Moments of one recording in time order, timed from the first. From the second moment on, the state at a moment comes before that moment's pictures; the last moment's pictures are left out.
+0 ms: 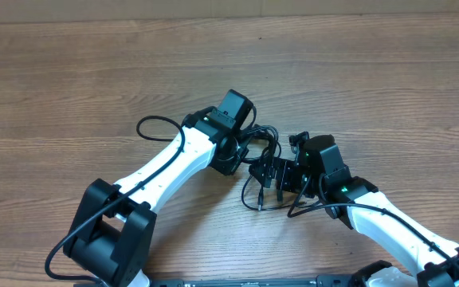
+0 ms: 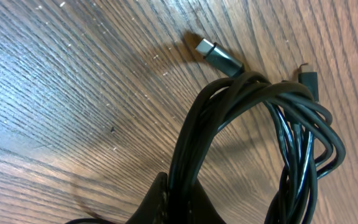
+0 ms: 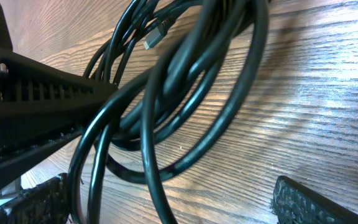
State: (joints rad) left arm -0.58 1.79 1.25 -0.74 0.14 -1.57; right arm 0.43 1.35 0.54 -0.04 -0.45 0.70
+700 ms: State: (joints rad) left arm -0.56 1.79 1.25 -0.75 0.21 -1.63; right arm 0.56 1.35 0.54 0.02 -0.37 0.70
